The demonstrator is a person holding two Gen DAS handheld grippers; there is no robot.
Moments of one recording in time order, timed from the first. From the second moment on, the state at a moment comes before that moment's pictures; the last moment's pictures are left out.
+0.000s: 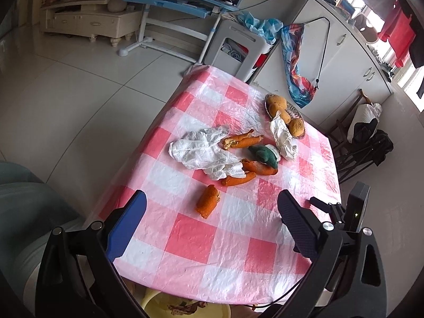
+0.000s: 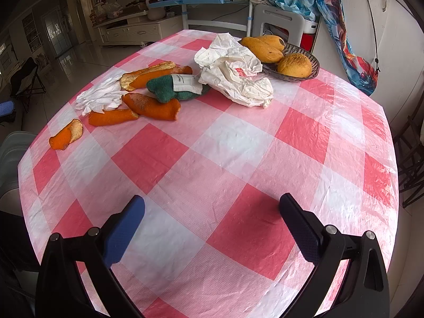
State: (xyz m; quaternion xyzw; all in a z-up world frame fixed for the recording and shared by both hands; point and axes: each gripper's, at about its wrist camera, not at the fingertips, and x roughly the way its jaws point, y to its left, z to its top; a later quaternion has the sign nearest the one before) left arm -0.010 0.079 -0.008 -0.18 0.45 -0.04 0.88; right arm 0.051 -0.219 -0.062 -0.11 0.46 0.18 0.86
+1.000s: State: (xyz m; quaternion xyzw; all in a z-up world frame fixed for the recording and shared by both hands) left arm -0.014 0.064 -0.012 -0.09 0.45 0.00 0.89; right arm 0.051 -0.219 -0.062 -0.11 0.46 0.18 0.86
